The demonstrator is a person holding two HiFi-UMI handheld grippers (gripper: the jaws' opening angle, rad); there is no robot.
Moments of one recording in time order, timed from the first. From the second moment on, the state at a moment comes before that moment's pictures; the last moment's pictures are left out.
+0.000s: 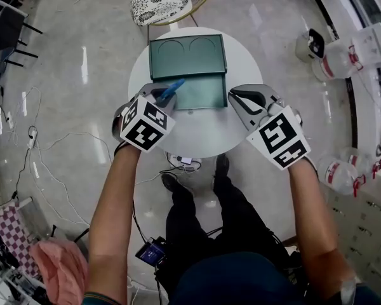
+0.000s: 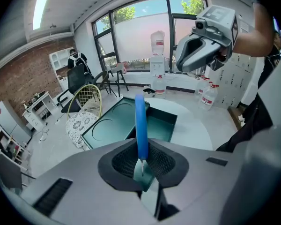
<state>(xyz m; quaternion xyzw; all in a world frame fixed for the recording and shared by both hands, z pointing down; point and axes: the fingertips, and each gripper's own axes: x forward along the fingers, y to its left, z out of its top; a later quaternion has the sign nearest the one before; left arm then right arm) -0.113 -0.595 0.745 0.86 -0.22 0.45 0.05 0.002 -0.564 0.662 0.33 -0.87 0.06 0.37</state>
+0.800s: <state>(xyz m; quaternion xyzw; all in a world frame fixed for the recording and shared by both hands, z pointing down) -0.091 -0.615 0.816 0.85 -0.21 0.47 0.07 0.015 -0.575 0.724 0.32 -0.86 0.10 0.38</state>
